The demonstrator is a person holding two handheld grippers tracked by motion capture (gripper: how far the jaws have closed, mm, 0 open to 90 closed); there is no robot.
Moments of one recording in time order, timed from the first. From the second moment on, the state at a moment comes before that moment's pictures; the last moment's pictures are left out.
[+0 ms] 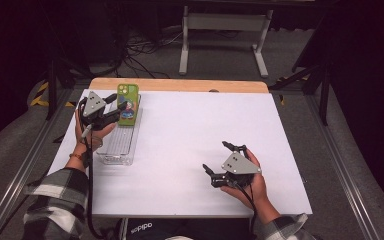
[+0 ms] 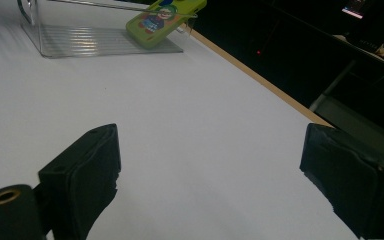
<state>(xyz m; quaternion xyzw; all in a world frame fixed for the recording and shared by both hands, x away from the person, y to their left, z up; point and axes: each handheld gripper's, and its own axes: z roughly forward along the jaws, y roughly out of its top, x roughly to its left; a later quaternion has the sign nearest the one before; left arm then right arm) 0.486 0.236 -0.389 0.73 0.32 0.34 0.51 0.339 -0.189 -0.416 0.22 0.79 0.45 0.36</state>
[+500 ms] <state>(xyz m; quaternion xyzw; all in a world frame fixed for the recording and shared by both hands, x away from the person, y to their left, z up) 0.479 0.239 -0.389 0.72 0.33 0.35 0.51 0.339 -0.189 -0.416 0.22 0.79 0.45 0.36</state>
